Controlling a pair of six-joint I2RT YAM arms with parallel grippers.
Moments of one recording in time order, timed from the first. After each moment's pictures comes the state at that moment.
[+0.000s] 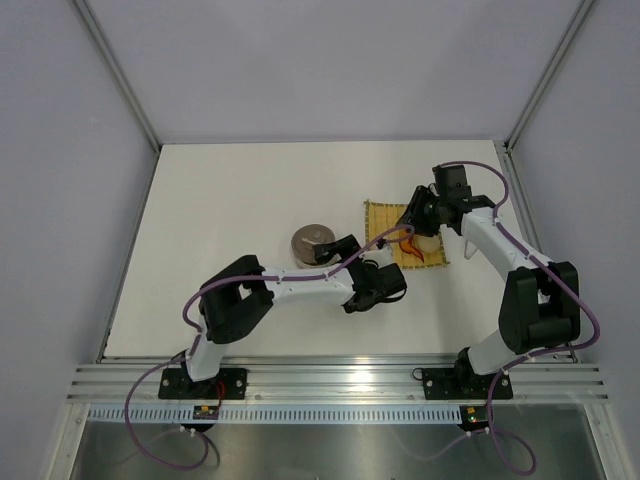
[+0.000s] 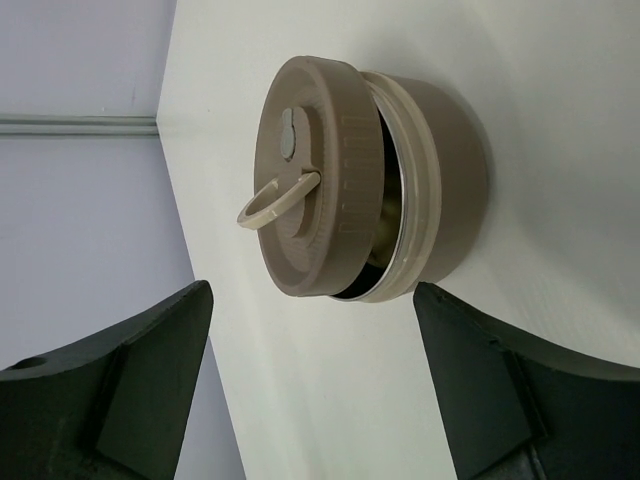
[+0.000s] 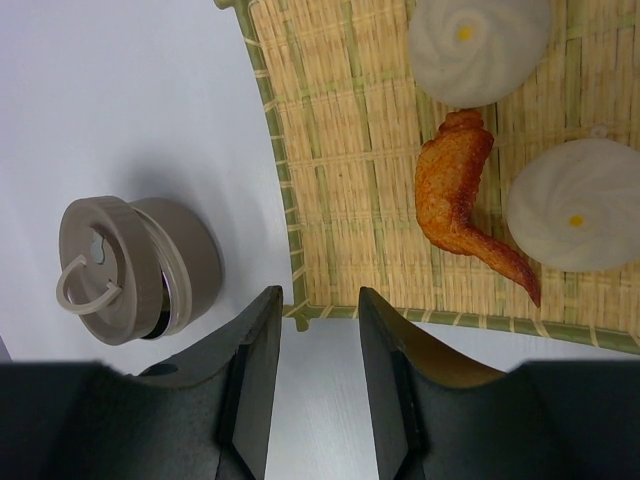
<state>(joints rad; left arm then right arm) -1.19 2.03 1.45 -0.77 -1.08 -0.14 0.17 1.54 1.12 -0.47 -0.23 0.57</state>
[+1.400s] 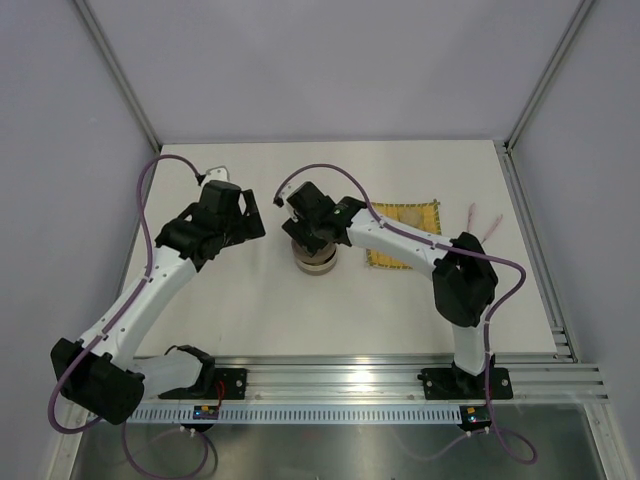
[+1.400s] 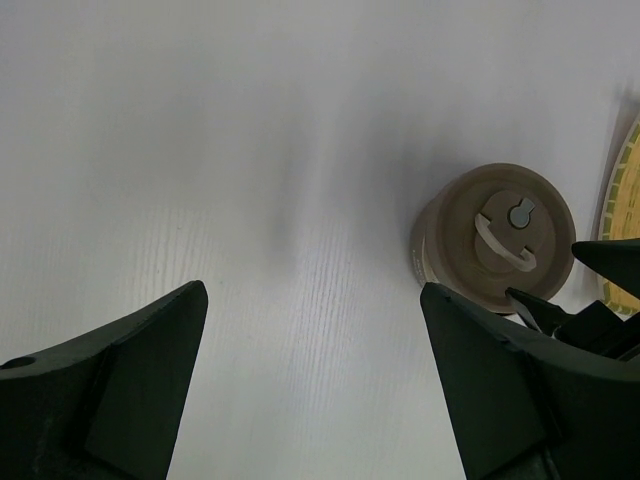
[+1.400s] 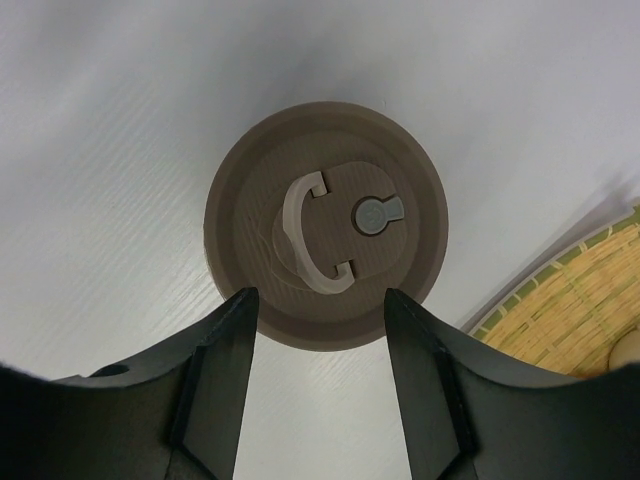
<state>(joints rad) -0.42 1.16 1.13 -0.75 -0.32 -0.56 0.88 1.94 1.65 -0.63 0.17 -0.04</state>
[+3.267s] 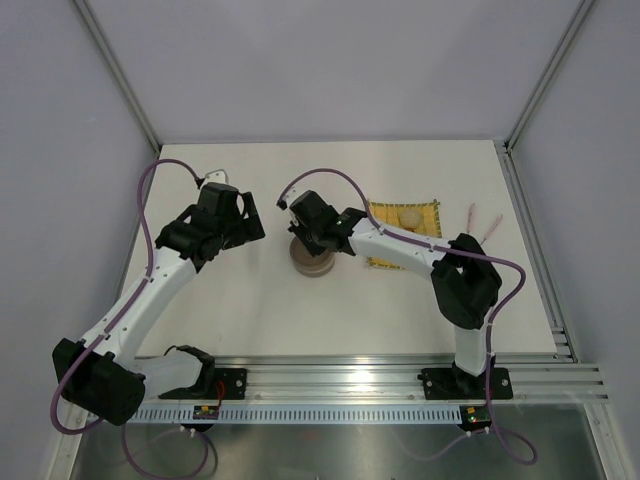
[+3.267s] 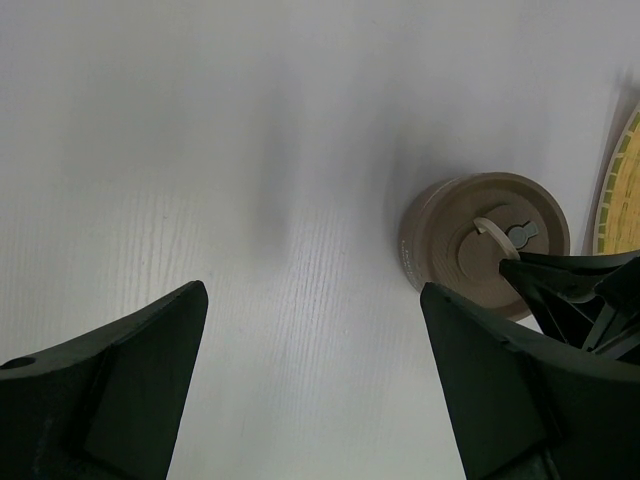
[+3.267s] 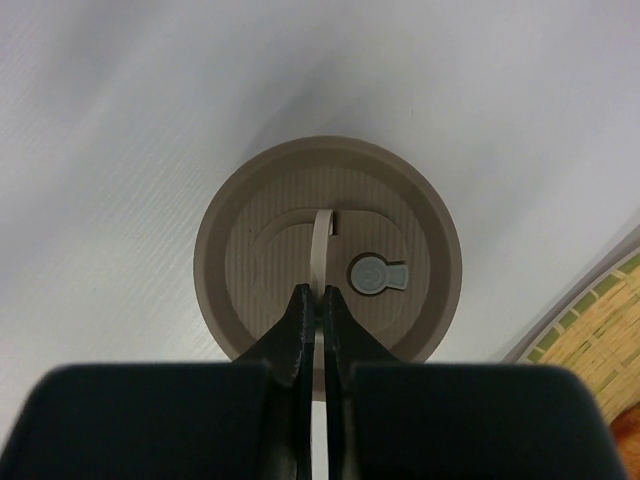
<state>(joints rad) -0.39 1.16 1.09 -0.73 -0.26 -0.57 0.89 1.93 1.53 -0.46 0.16 0.05</state>
